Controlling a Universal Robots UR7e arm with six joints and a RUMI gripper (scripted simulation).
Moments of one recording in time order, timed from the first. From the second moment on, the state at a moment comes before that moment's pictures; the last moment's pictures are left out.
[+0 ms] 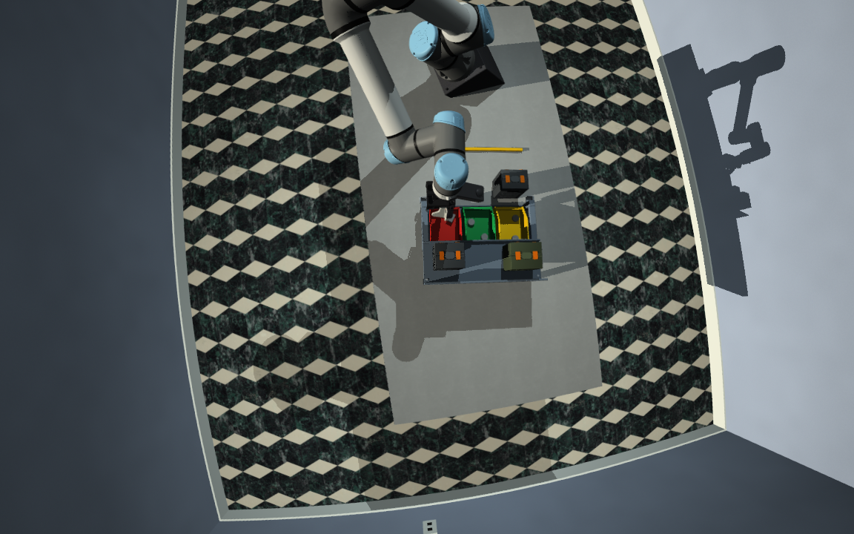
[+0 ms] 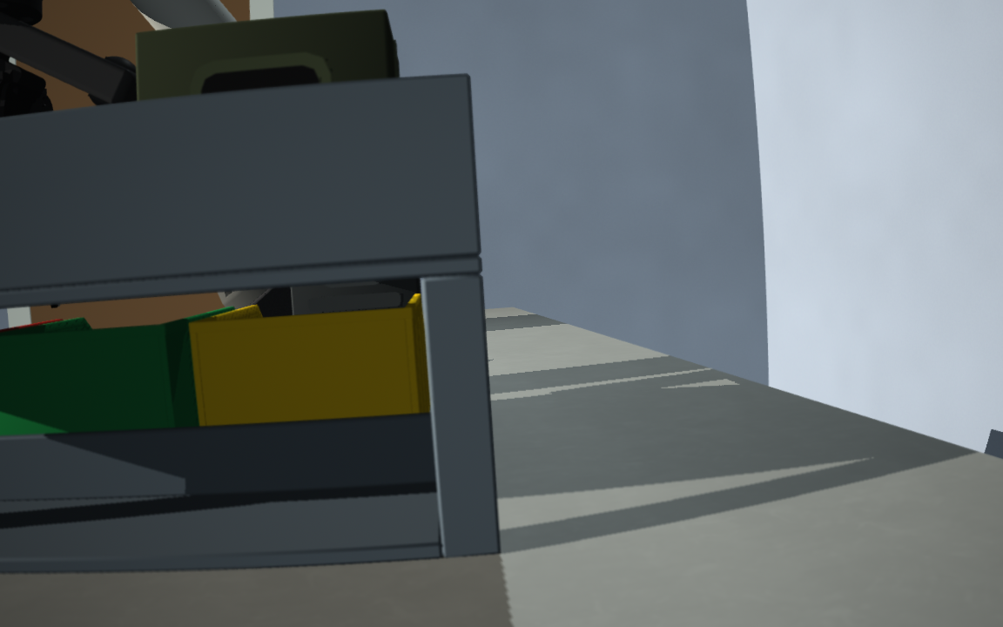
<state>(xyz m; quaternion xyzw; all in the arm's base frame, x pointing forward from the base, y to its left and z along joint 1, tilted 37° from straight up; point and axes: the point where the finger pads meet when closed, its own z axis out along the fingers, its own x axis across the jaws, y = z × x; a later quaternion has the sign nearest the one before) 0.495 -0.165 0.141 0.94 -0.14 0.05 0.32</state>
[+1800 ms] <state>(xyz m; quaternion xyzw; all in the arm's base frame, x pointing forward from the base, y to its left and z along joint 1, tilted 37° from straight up) 0.495 -0.144 0.169 0.94 -0.14 0.05 0.32</state>
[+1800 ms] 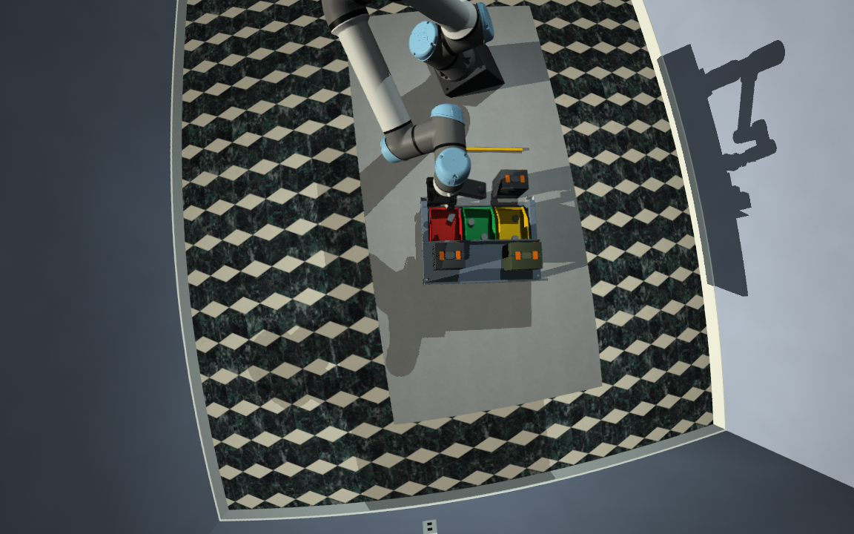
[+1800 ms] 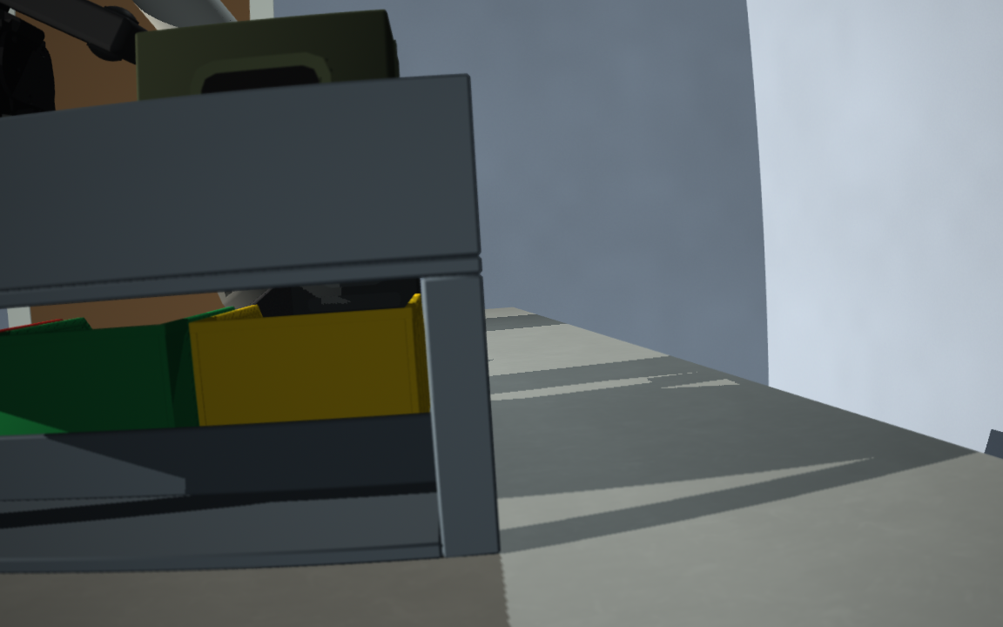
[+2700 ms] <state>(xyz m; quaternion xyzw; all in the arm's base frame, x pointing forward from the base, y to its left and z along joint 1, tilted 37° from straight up) 0.495 -0.144 0.169 0.94 -0.14 0.05 0.32</state>
